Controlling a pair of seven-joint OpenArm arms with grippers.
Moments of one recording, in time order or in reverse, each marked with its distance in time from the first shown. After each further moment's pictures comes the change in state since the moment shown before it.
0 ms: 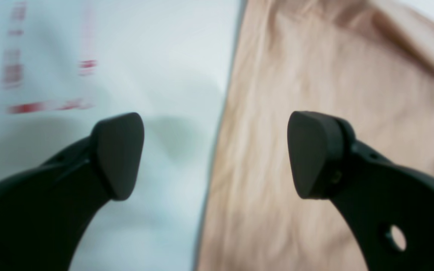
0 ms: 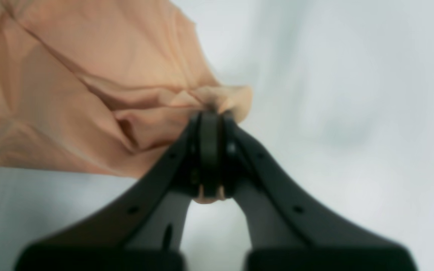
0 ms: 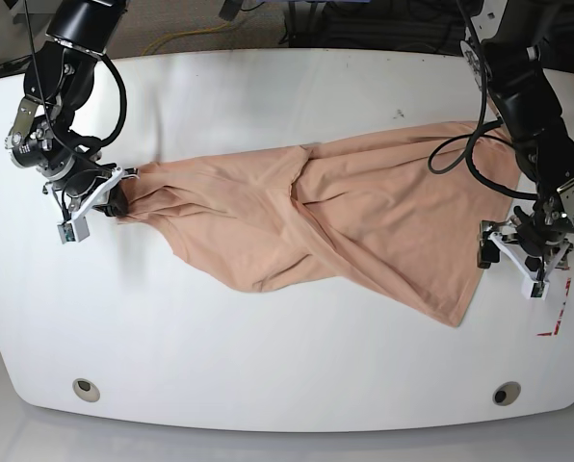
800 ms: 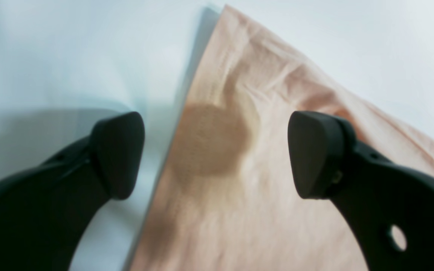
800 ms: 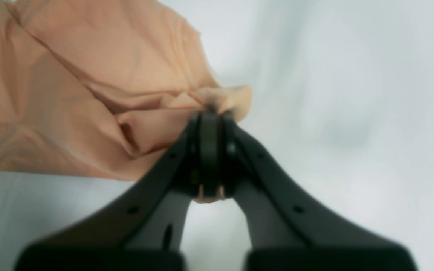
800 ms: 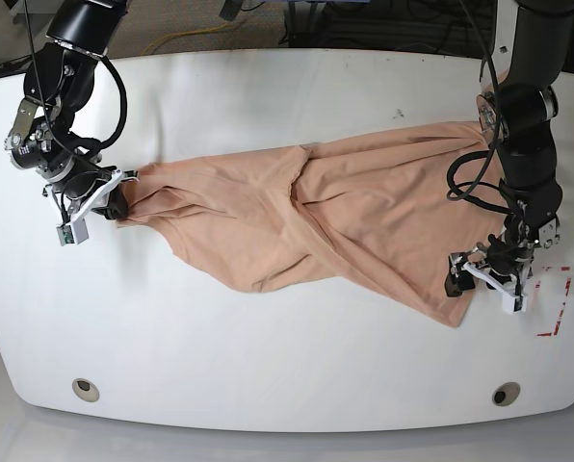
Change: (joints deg) left arm -13.1 -0.7 5.5 -35.9 -2.3 3.6 -23.9; right arm 0.1 -0.1 0.1 0.0 -0.1 0.0 0.2
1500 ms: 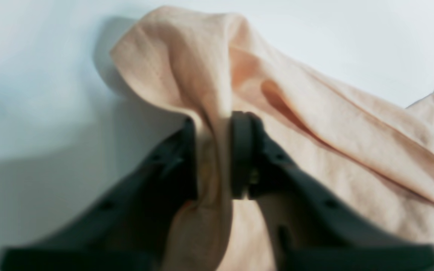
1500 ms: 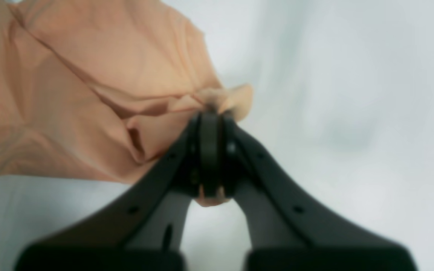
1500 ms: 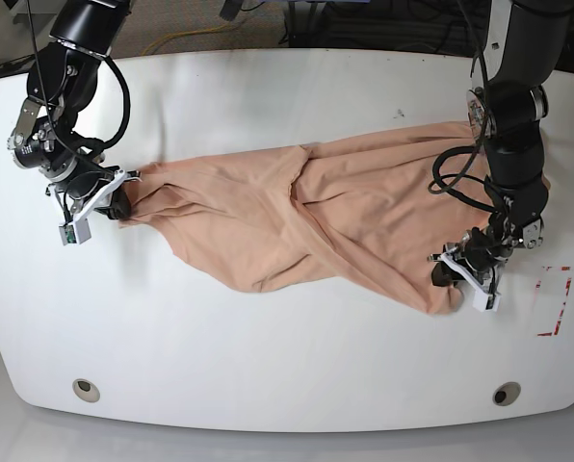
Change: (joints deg) left arm 2.4 1.3 3.1 2.2 -1.3 -5.6 4.4; right arm 0.5 -1.0 0.1 0.0 -0.2 0.0 0.0
